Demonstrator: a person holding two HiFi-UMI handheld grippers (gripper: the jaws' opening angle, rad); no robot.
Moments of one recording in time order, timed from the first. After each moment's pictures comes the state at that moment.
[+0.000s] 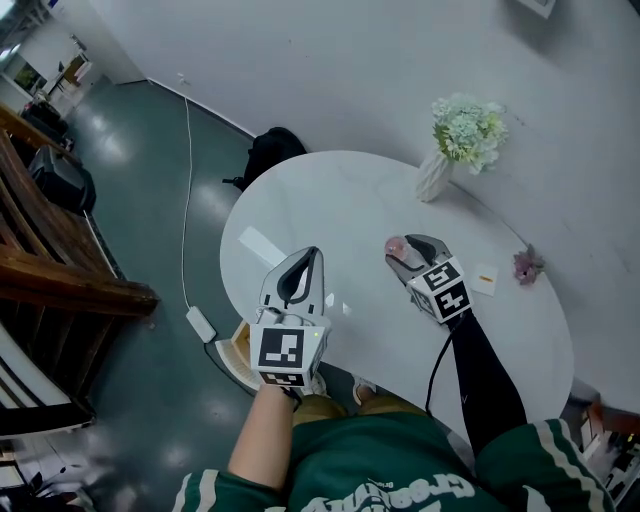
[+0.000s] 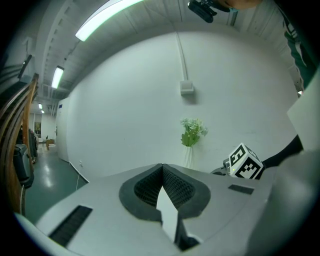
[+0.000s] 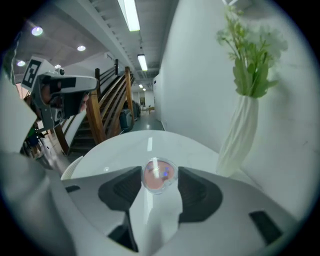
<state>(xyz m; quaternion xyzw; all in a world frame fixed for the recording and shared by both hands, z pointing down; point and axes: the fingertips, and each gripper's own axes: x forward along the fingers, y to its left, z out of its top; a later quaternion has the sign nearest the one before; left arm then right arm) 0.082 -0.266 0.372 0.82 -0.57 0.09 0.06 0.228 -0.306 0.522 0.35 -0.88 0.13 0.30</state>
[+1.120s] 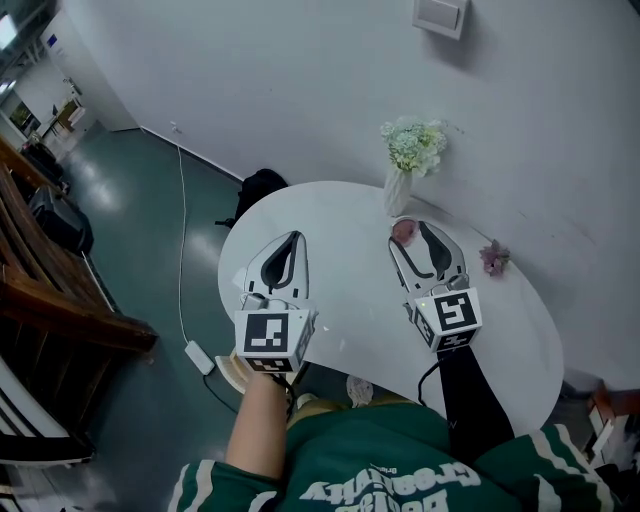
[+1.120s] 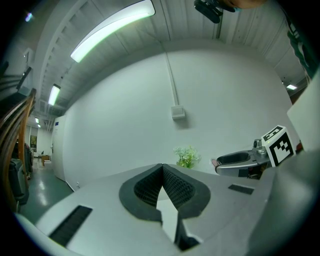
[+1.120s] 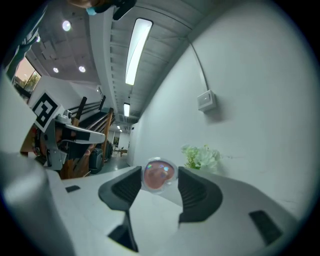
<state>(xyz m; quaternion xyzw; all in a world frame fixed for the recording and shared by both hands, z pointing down) 0.100 -0.243 0.266 0.83 -0.56 0.03 -0.02 0.275 -0.251 0.306 0.53 -0.85 -0.03 0.06</state>
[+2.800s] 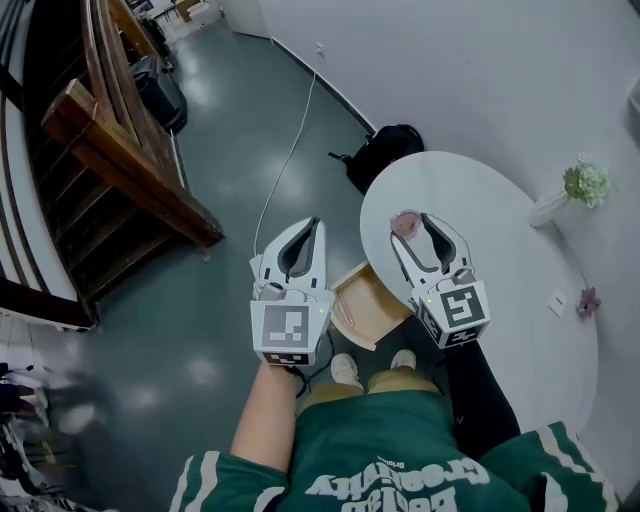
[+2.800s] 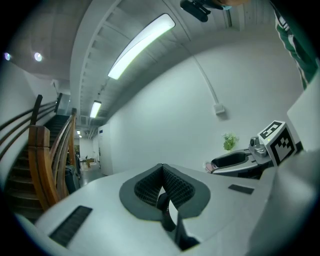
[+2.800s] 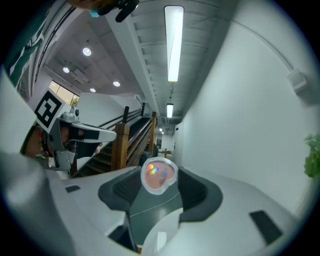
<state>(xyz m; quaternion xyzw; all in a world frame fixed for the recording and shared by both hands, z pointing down) -0.211 -0.078 0.275 0.69 -0.72 0.07 -0.03 -0.090 -0.139 0.321 0.29 -0.96 -0.02 0.06</state>
